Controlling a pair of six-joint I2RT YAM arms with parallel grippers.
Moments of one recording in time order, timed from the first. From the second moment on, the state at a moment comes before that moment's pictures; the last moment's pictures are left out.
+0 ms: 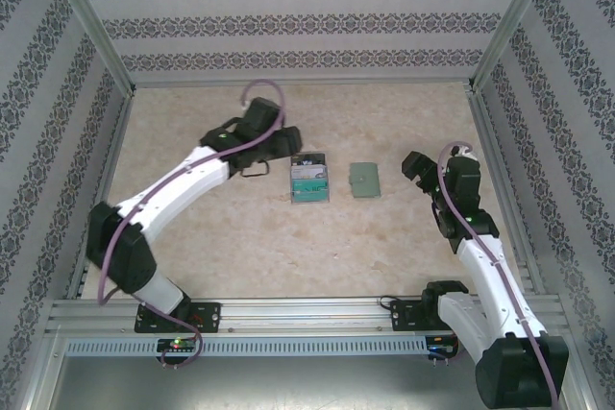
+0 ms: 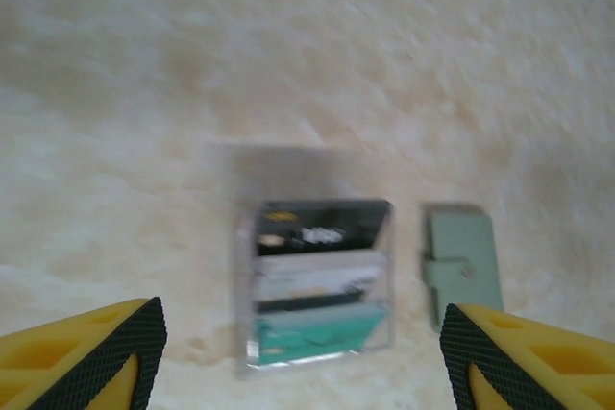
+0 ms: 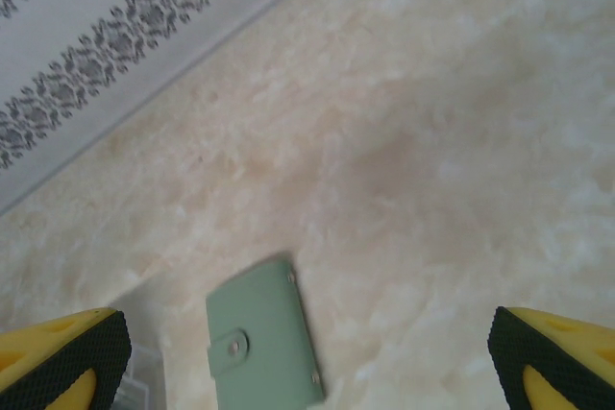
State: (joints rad) left arm -0.61 1.62 1.44 -0.65 -0.13 -0.70; right arm 0.01 0.84 0.58 -0.27 -0.04 0.62
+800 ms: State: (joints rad) left arm -0.89 2.47 2.34 -0.97 -0.13 -0.68; right arm 0.02 0.69 0.60 -0.55 0.00 0.63
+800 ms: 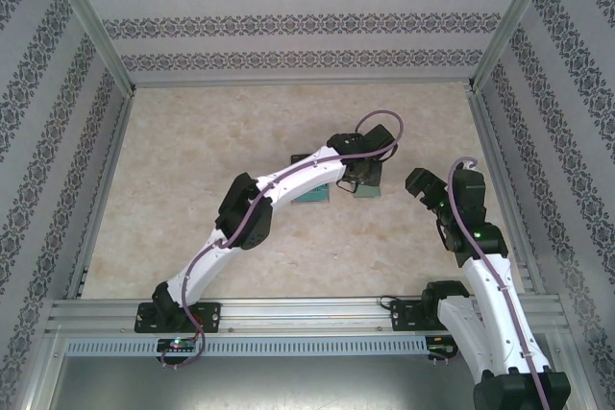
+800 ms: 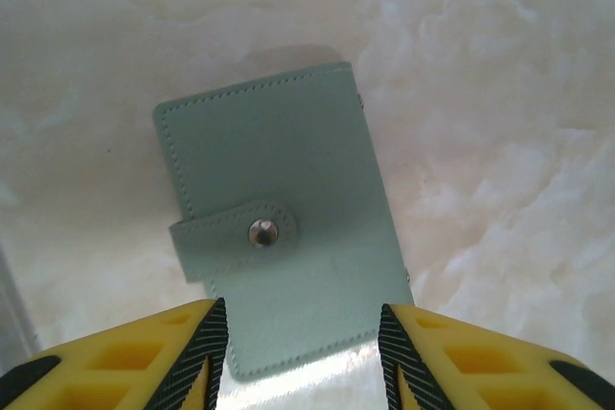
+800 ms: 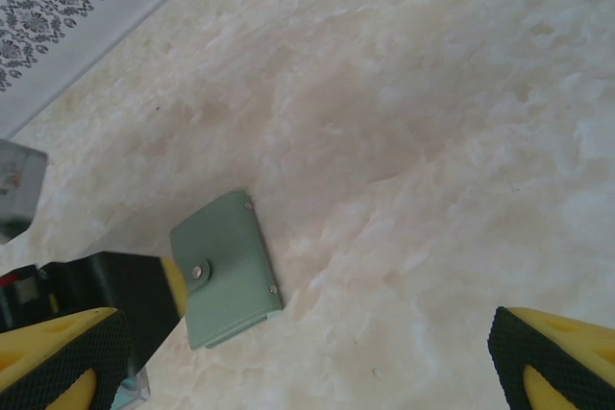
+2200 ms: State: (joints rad) left arm -0.90 2.64 2.49 -1.02 -0.29 -0.52; right arm 0.02 0.65 0.60 -0.58 0.00 0.63
